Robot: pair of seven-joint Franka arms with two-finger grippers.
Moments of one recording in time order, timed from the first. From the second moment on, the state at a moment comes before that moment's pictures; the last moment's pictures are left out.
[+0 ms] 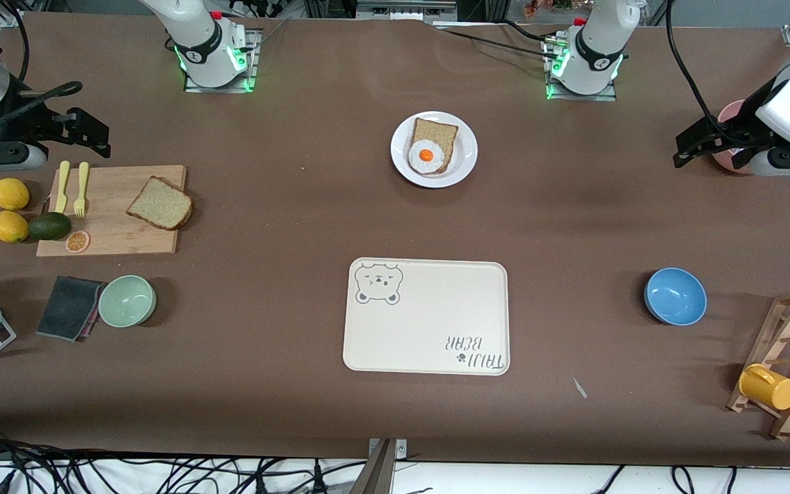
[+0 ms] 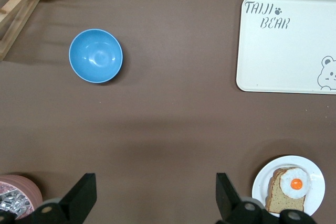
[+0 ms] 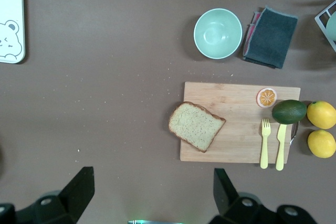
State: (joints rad) left arm 0.04 -0.05 -0.09 -1.67 -0.05 1.58 -0.07; right arm 0.06 -0.02 0.03 -1.62 -0.03 1.54 0.01
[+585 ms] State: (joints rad) left arm 0.04 -0.05 -0.09 -1.67 -0.05 1.58 -0.07; right arm 0.06 -0.01 0.03 -1.62 -0.03 1.54 0.01
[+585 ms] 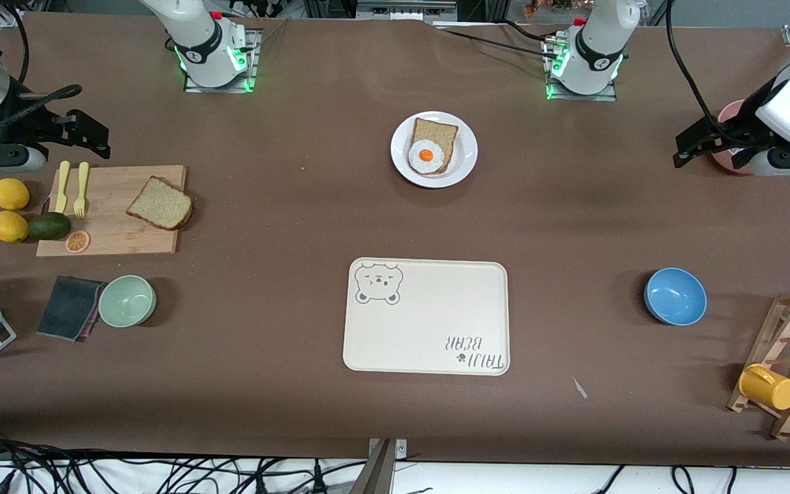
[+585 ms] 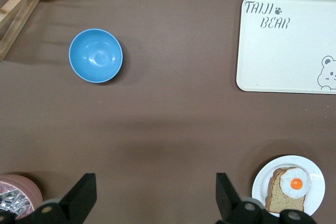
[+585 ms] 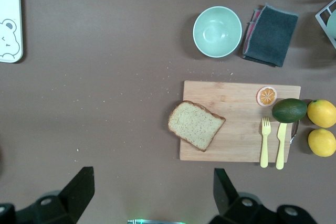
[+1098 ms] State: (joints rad) left arm 0.04 -0.05 -0.09 -1.67 -0.05 1.58 -0.07; right arm 0.06 0.03 0.03 -1.66 -0.03 1.56 0.01
